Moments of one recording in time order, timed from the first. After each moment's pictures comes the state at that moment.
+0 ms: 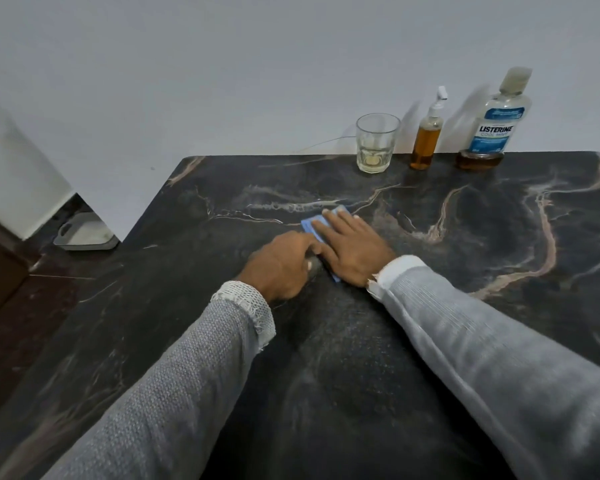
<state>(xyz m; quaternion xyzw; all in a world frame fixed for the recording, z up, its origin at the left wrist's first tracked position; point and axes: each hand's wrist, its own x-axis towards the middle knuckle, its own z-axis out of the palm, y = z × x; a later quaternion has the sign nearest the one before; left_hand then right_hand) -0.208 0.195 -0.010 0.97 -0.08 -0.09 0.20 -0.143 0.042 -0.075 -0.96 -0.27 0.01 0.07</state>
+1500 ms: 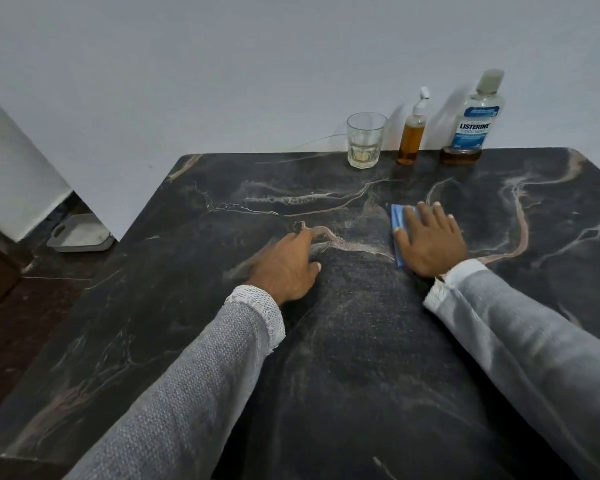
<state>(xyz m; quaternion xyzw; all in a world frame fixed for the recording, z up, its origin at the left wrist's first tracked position) -0.235 0.183 -0.023 0.98 -0.05 -0.07 0.20 -0.169 -0.064 -0.071 -1.00 -0.04 -0.02 0.07</state>
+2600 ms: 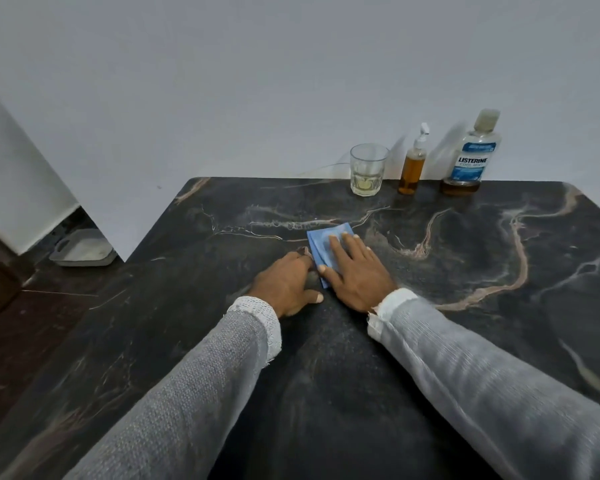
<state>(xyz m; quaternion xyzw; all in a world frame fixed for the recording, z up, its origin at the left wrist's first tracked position) -0.215 0.191 -0.023 0.98 -0.06 -0.11 0.17 -0.174 0.032 -0.075 -0.97 -0.18 0.00 0.14</state>
